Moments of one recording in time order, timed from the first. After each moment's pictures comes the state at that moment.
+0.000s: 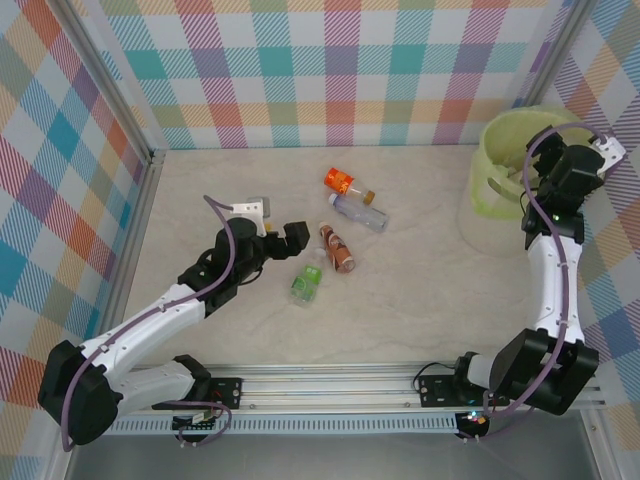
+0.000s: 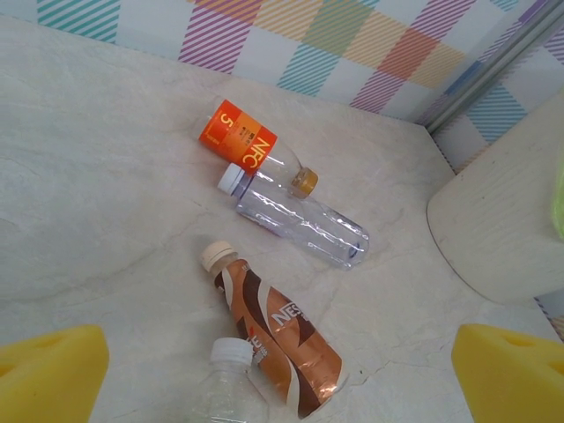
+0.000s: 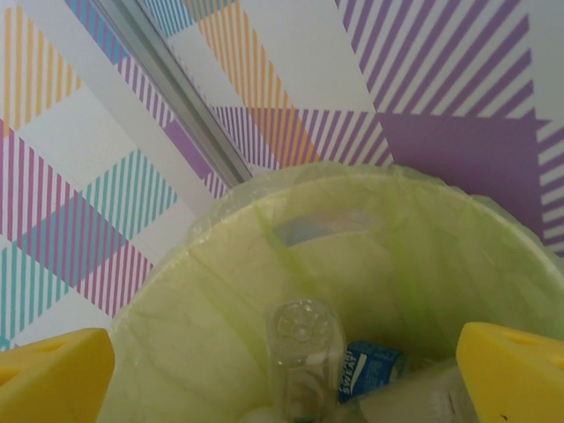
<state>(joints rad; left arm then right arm) -0.62 1.09 0.76 -0.03 -0.11 -0.57 -0.34 1.23 1.19 -0.12 0.20 0.49</state>
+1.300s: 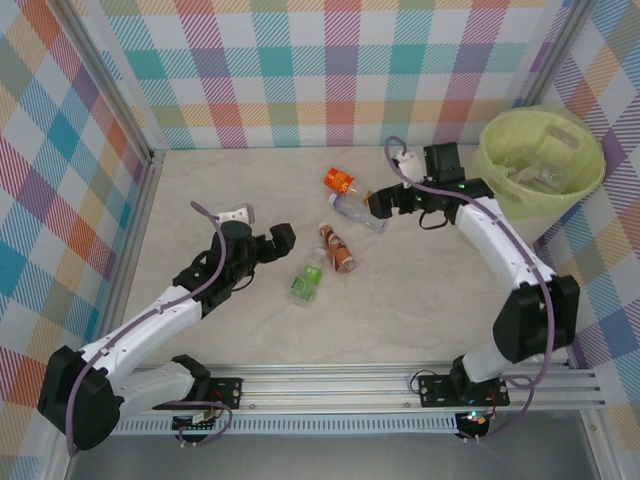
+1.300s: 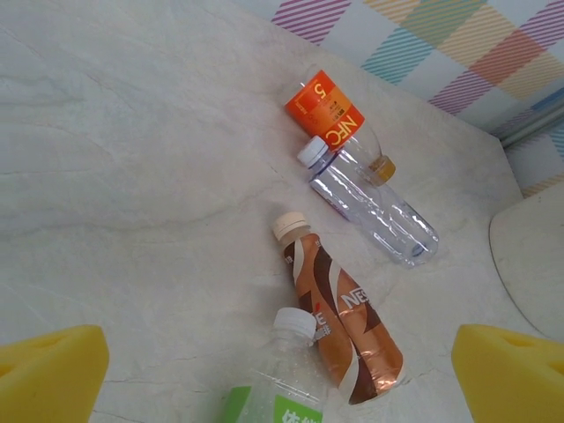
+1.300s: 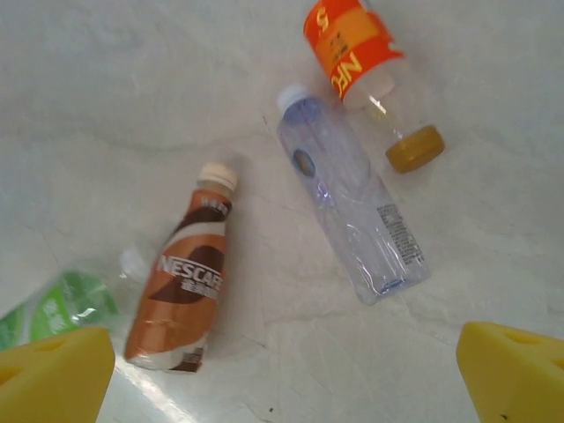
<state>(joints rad) -0.55 1.05 0.71 -0.14 -0.15 -0.72 0.26 1.63 1.40 -0.70 -0.38 -0.18</state>
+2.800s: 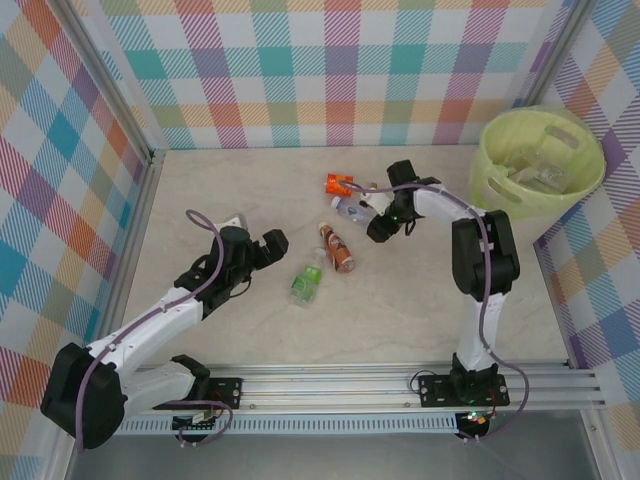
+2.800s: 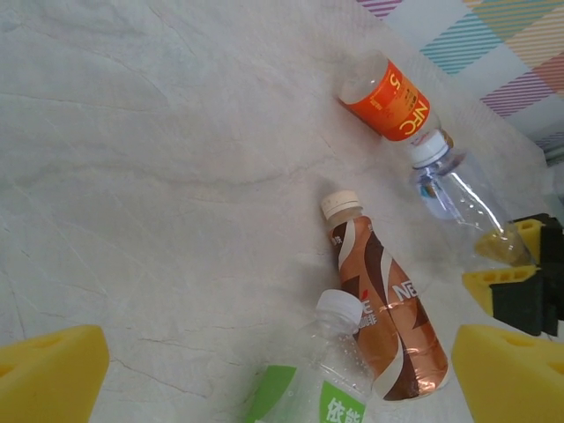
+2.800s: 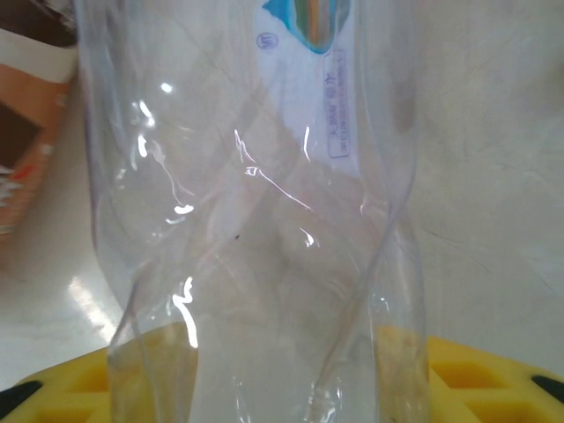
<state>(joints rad) -0.50 1.09 0.65 -0.13 -0.12 -0.82 0.30 1.93 1.43 -0.68 -0.28 -0.61</state>
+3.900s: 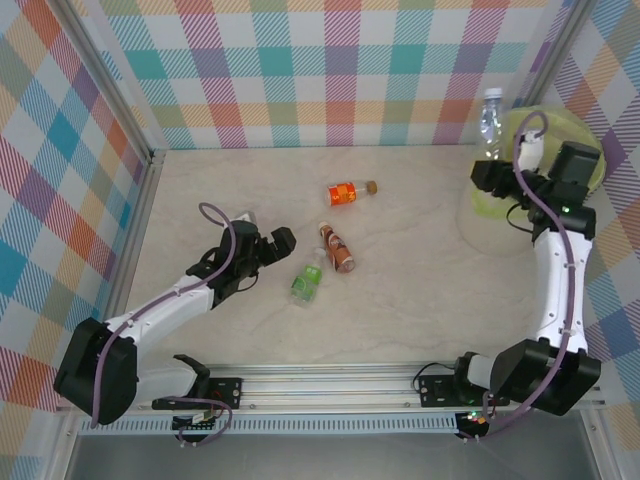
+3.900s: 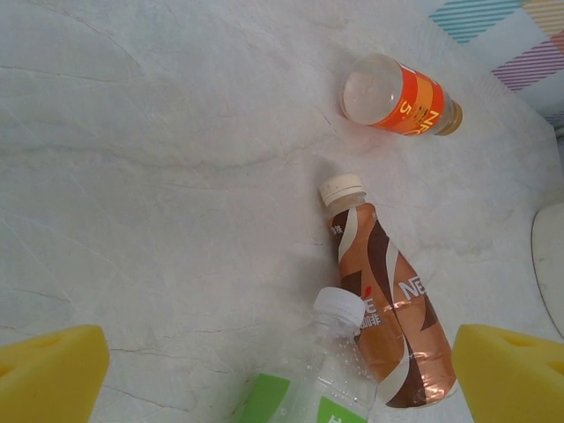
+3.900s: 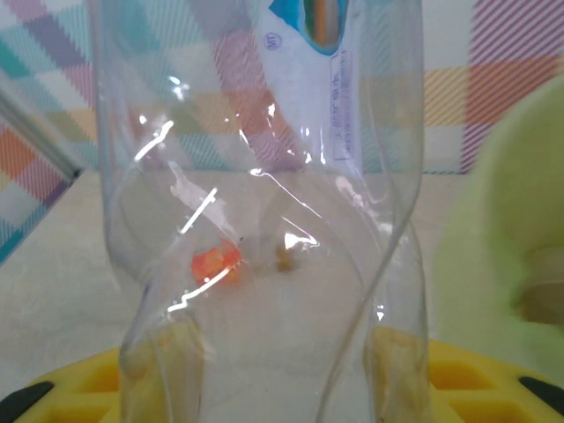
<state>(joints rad) -0.49 1.23 0.68 -0.08 -0.06 -0.82 -0.35 1.25 1.37 -0.58 -0.71 0.00</state>
